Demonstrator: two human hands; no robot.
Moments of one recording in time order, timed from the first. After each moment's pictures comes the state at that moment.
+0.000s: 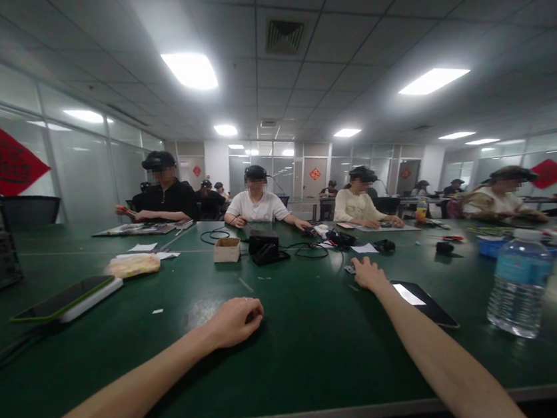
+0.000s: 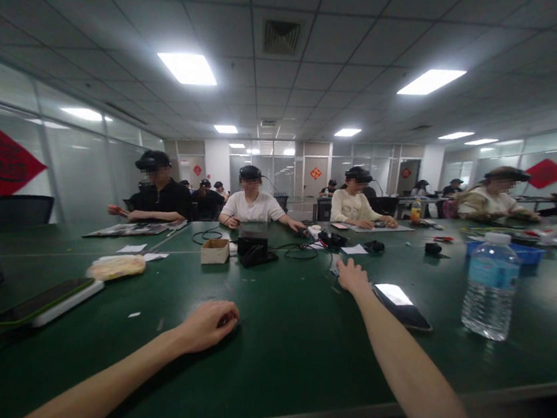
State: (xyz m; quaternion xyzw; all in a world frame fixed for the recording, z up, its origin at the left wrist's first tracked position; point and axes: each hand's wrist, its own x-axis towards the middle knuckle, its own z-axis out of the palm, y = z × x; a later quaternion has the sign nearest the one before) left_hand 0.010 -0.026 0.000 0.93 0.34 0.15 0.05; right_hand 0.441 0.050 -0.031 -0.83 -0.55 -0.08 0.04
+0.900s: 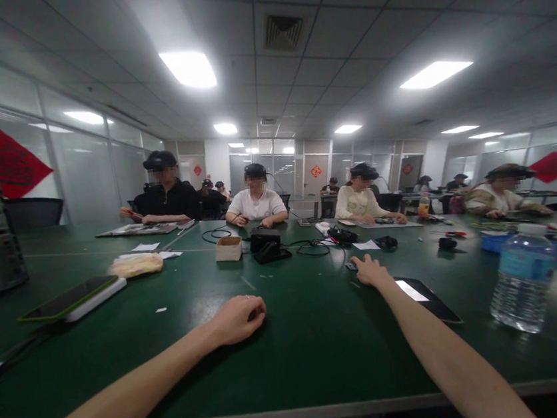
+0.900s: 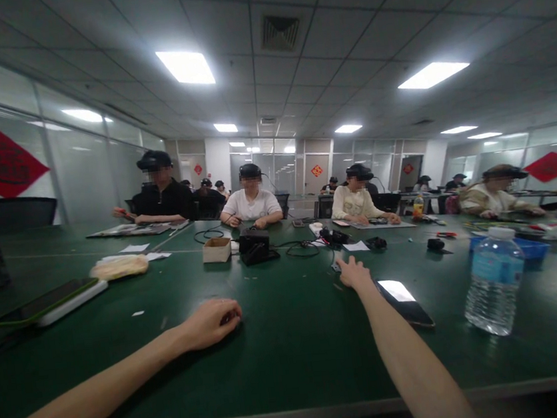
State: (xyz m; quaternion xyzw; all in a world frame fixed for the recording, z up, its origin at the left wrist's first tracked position) left_hand 0.012 -0.027 0.002 0.93 0.34 0.13 0.04; right_hand 0.449 0.055 -0.032 -0.82 -0.57 -0.05 0.03
